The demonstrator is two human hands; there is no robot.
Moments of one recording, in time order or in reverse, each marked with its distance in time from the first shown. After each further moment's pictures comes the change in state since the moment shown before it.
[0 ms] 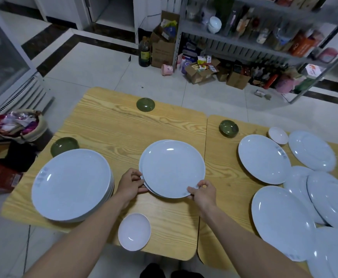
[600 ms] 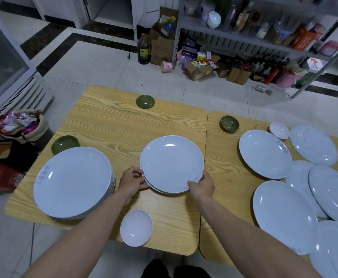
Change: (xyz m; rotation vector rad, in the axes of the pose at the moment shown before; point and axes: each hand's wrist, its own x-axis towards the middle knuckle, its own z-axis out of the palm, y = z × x) left_hand -0.004 0.007 0.002 0.019 0.012 -0.053; right_hand 0.002 -0.008 0.012 -0.329 0.124 -0.148
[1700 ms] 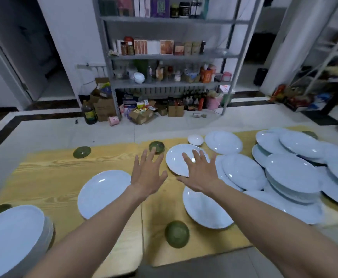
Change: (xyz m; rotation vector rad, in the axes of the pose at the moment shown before) left_hand -0.166 0.113 0.238 1.516 -0.014 1.036; right_hand -0.022 -0.026 -0.268 -1.196 0.169 -0.594
